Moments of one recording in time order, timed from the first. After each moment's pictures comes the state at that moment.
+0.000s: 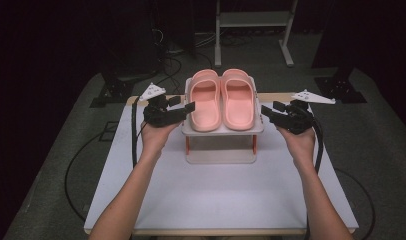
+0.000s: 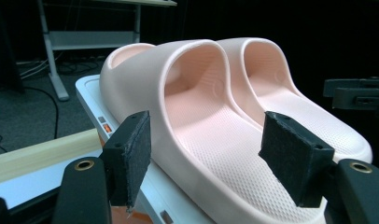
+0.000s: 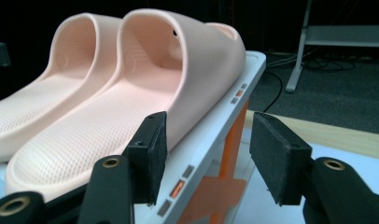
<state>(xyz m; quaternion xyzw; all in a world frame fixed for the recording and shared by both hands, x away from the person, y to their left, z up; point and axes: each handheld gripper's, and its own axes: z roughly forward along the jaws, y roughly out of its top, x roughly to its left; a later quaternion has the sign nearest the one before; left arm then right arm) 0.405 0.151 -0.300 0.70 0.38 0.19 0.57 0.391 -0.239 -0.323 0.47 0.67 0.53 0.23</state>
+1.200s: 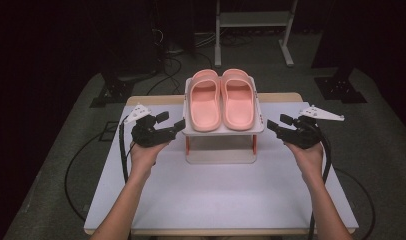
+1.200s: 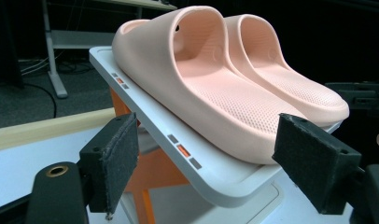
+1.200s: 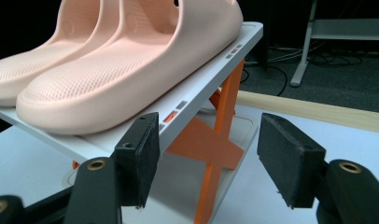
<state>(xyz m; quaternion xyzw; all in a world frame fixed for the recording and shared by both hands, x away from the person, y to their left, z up) 0.368 0.179 -0.330 0.69 0.39 0.18 0.59 0.365 -0.260 -0.350 0.46 0.68 0.53 0.22</state>
